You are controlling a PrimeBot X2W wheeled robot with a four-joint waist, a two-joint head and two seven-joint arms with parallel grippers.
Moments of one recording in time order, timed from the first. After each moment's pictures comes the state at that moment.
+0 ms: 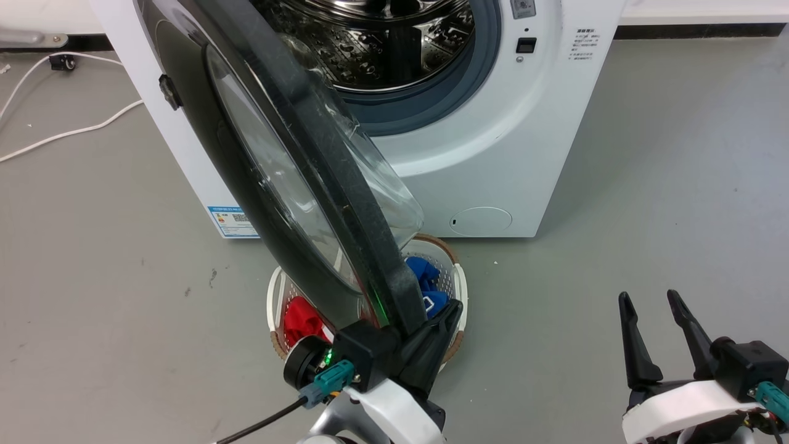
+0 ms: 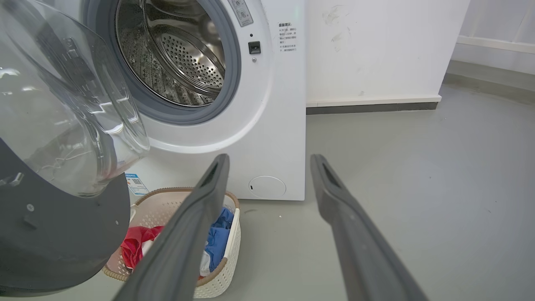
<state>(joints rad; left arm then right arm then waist) -0.17 0.15 -0.63 -0.06 -0.41 0.01 0.03 0.02 -0.05 -0.05 0.06 0.13 0.13 -0.14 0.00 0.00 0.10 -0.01</state>
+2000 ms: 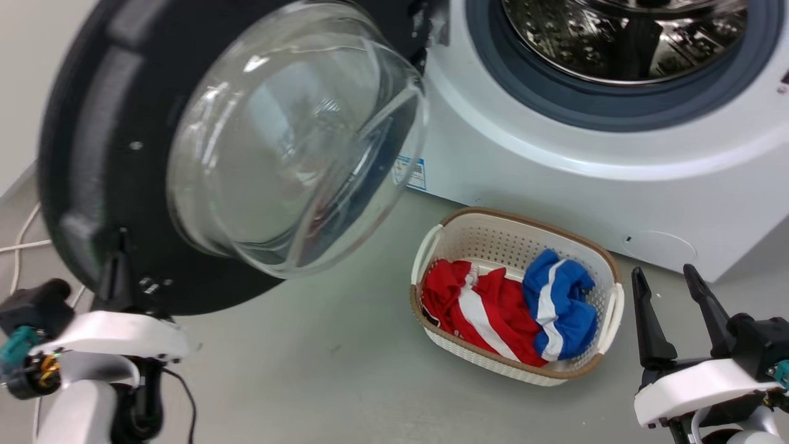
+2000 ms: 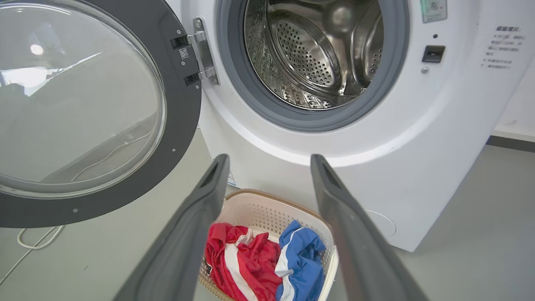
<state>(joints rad) -0.19 0.34 -0.09 0.14 -0.62 0.16 -0.22 0.01 -0.05 -0.06 -0.06 0.10 0.13 -0.04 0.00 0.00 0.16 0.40</state>
